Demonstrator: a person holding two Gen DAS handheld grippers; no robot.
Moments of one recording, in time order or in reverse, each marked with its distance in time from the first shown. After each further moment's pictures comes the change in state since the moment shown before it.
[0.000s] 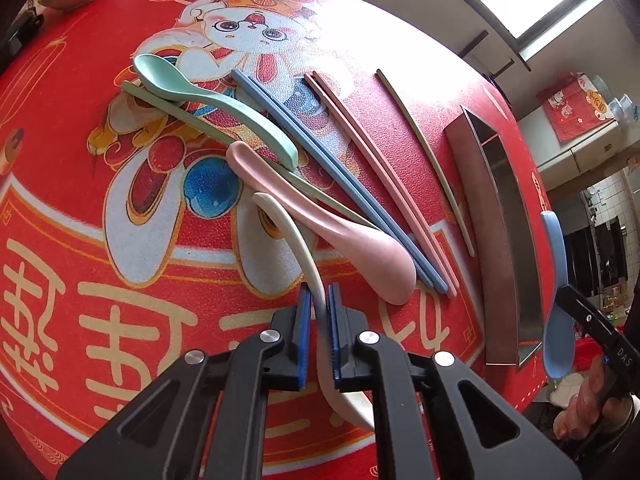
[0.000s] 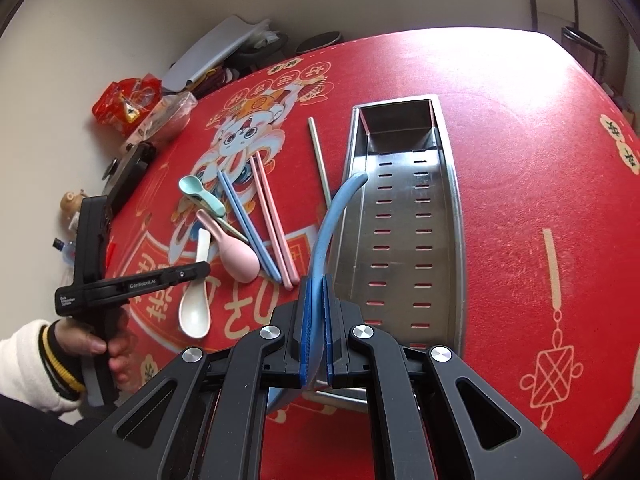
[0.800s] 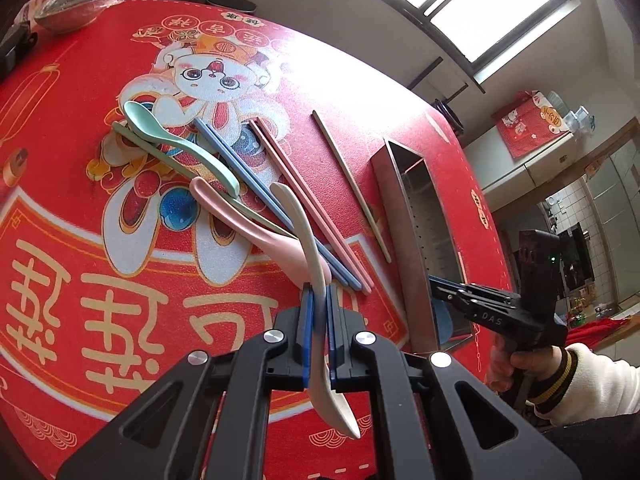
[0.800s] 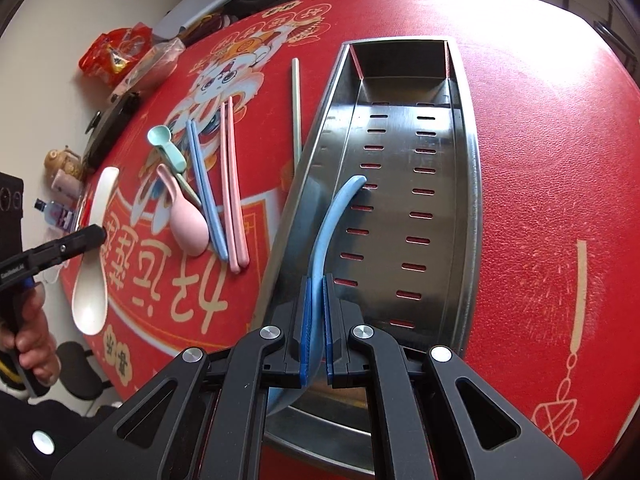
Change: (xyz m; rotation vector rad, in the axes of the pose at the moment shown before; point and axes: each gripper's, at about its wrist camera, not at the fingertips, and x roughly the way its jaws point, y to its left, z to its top) left arm -0.062 -0.022 -0.009 0.017 -0.114 -0.157; right arm 0.065 -0.025 0.006 -0.068 0.198 0.009
